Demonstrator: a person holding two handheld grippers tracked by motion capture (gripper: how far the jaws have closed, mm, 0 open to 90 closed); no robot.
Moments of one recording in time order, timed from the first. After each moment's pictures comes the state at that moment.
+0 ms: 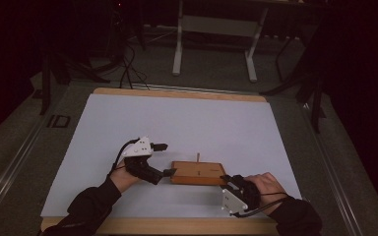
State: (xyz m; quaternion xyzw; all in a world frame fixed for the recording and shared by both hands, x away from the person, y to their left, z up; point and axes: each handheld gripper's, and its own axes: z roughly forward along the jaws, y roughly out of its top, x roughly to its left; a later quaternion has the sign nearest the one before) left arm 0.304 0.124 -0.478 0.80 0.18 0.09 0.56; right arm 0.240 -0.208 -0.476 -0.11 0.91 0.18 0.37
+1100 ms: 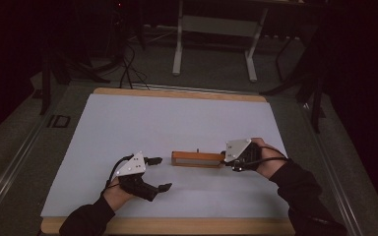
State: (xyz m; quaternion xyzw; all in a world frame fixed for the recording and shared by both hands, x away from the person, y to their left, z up) left arm 0.271 0.131 -0.499 0.80 0.20 0.10 0.55; right arm 0.336 -0.208 -0.423 -0.01 0.96 0.22 0.19
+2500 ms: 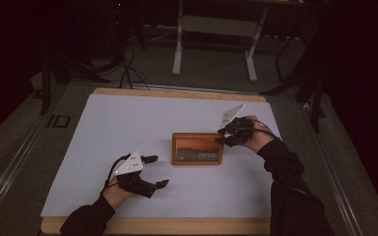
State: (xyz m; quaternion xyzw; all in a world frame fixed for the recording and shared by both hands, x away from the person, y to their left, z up) left arm 0.279 0.139 -0.514 0.79 0.22 0.12 0.55; right arm 0.424 -0.201 -0.428 0.10 0.96 0.25 0.12
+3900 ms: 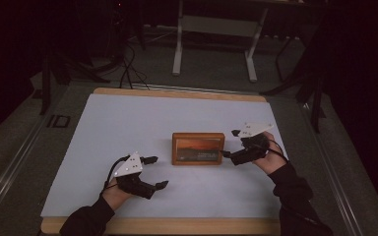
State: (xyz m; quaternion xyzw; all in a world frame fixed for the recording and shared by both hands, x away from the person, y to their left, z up) left arm 0.276 0.140 -0.515 0.79 0.22 0.12 0.55; right arm 0.365 -0.240 -0.441 0.21 0.88 0.39 0.17
